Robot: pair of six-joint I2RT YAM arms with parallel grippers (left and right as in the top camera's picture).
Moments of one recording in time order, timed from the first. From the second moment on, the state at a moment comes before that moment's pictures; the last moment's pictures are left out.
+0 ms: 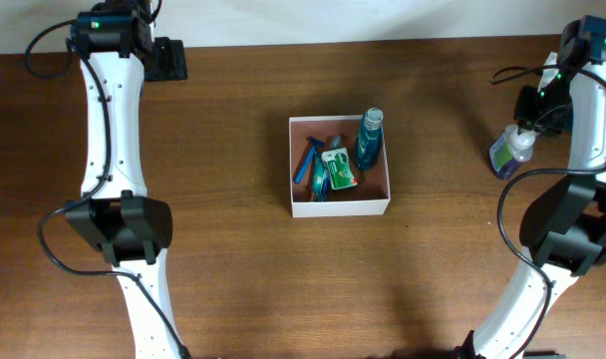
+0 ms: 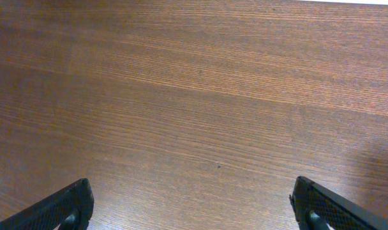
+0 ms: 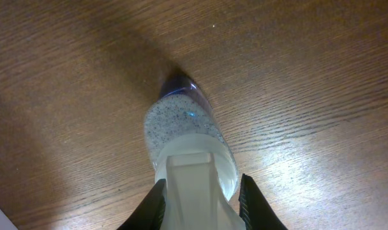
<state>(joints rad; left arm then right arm) 0.00 2.38 2.67 -1.37 -0.21 -0.07 -0.35 2.23 2.21 -1.40 0.03 0.02</state>
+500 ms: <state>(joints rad) 0.00 2.38 2.67 -1.37 -0.21 -0.07 -0.35 2.23 2.21 -1.42 0.03 -0.01</state>
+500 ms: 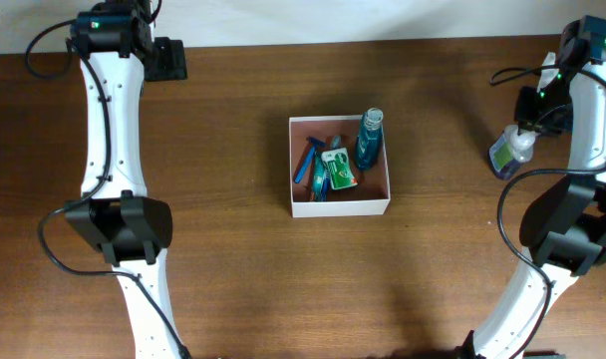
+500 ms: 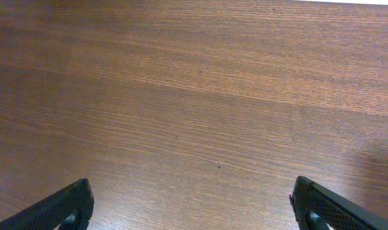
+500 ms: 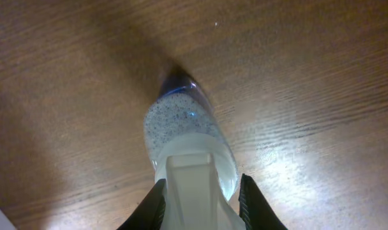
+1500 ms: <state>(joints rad) 0.00 2.38 2.67 -1.37 -0.21 -0.07 -0.16 2.00 2.56 -1.69 -0.30 0.10</state>
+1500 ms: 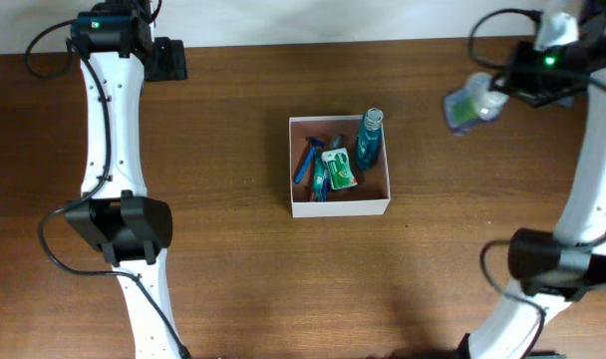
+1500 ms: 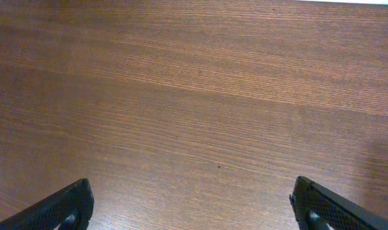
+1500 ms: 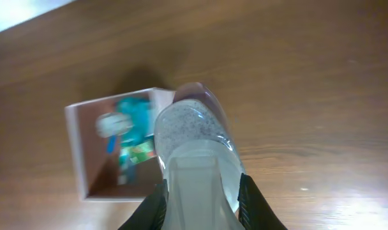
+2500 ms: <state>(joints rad) 0.00 2.38 2.67 -1.37 -0.21 -0.07 0.27 1.95 2.21 -1.64 -0.02 0.53</state>
